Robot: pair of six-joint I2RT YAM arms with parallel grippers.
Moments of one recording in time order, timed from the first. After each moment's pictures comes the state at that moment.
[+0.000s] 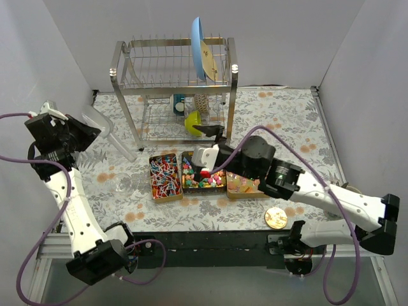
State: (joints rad) left arm 0.51 1.05 1.31 -0.79 0.48 -0.46; right arm 1.13 1.15 1.18 -0.05 -0.04 -0.73
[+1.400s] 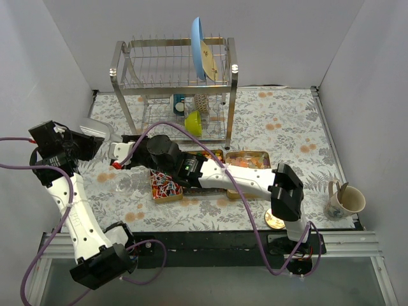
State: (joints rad) left arm 0.51 0.98 1.28 -0.95 0.39 -0.88; right arm 1.29 1.96 1.76 0.18 0.09 -0.66
